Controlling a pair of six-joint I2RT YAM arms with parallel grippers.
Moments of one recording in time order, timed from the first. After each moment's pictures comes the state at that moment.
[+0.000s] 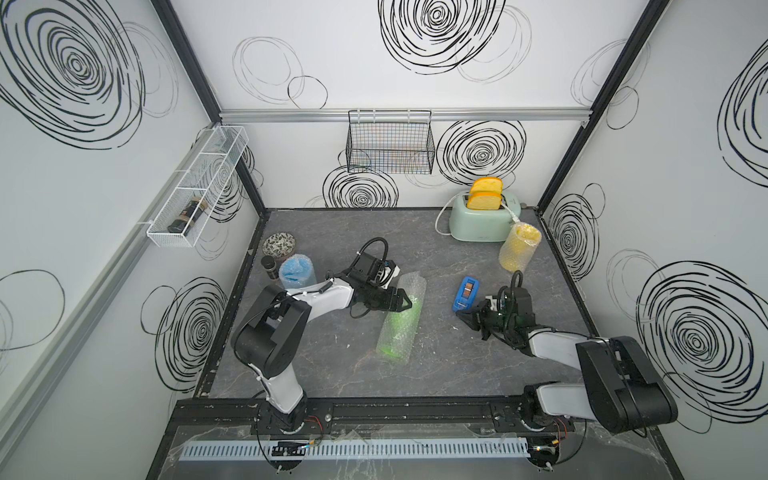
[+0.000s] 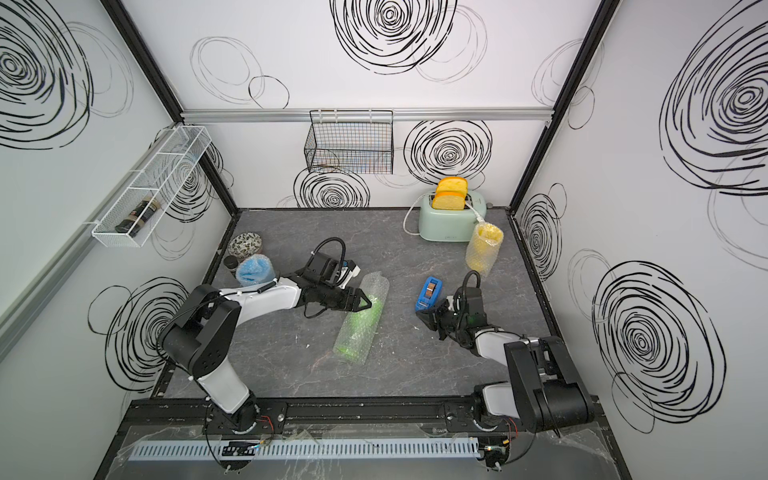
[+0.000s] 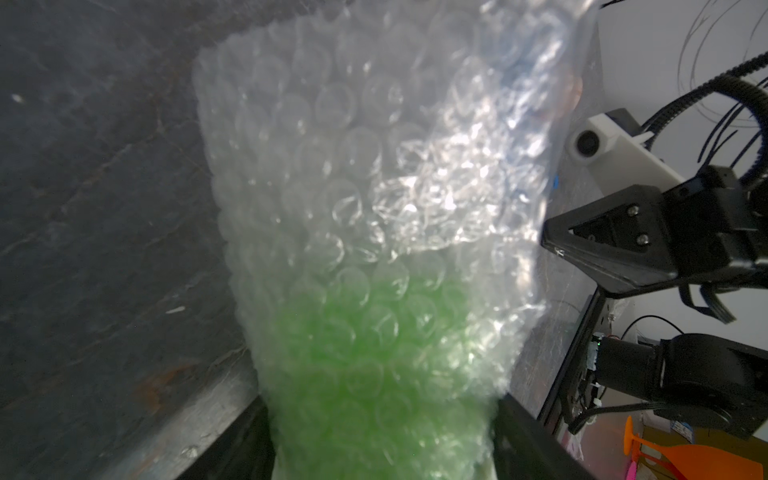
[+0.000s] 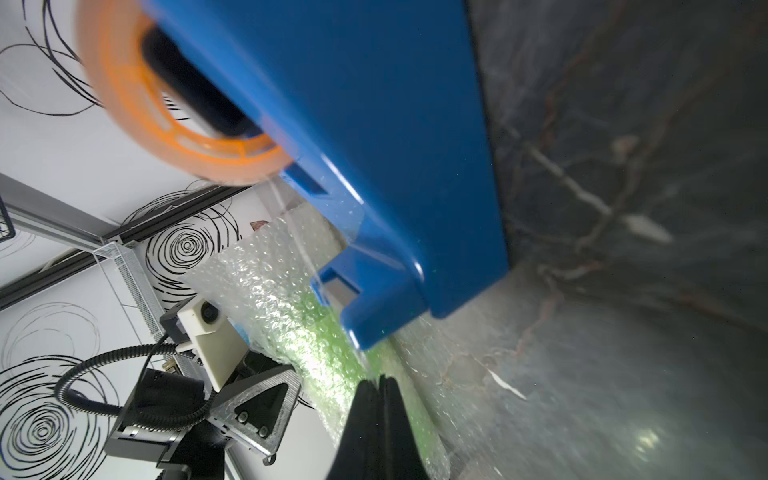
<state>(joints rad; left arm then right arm) -0.51 1.73 0.96 -0.23 0.57 -0.38 0.20 1.34 0.28 0.34 -0.67 1.39</state>
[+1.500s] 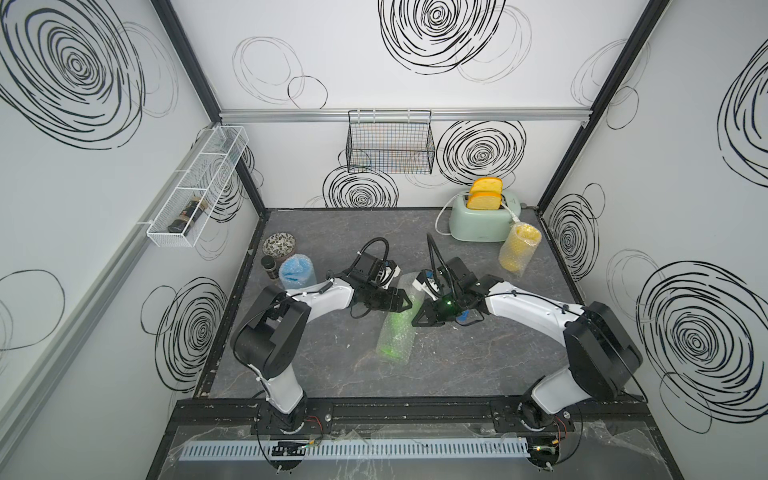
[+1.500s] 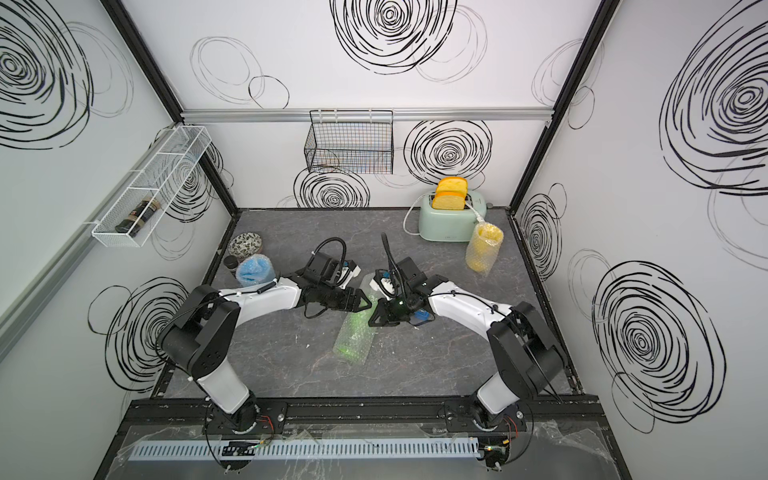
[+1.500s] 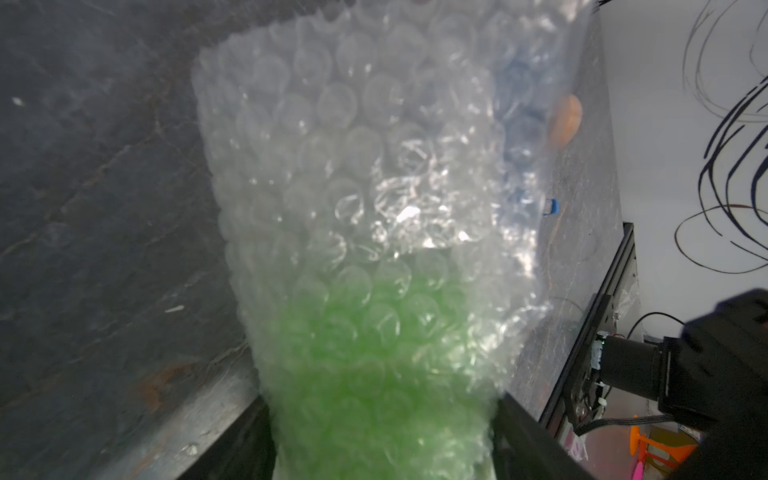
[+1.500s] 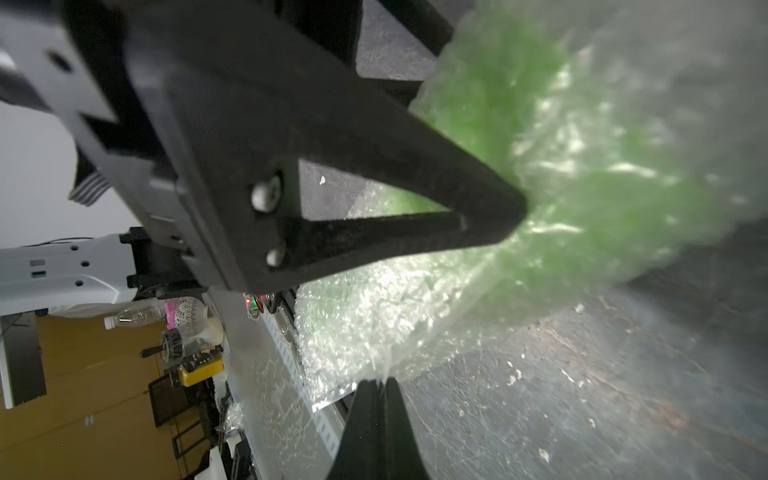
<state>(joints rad) -0.51 1.73 0.96 -0.24 0.56 -0.37 0.68 1.57 0.97 -0.49 -0.71 0.38</state>
